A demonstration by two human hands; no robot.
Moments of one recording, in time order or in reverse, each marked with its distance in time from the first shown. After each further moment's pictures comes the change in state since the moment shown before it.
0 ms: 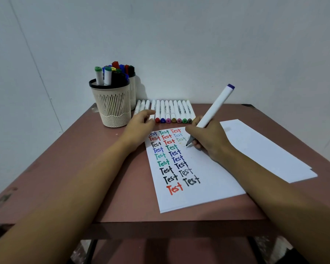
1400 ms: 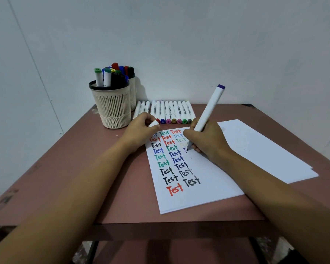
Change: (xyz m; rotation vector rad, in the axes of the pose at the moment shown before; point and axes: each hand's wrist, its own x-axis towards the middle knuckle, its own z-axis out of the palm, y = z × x) left_hand 0.002 -0.003 0.002 0.003 -0.034 0.006; right_hand -0.005 0.003 0.003 -0.150 0.026 -0.084
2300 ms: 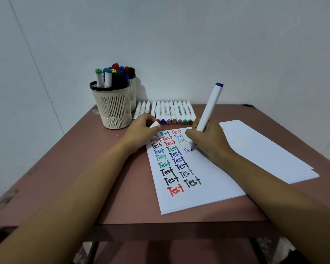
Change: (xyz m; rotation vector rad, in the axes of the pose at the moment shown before) left_hand -0.001 0.001 -0.001 0.011 -0.015 0.001; right_hand -0.003 -0.004 -0.001 -0.068 0.031 -0.026
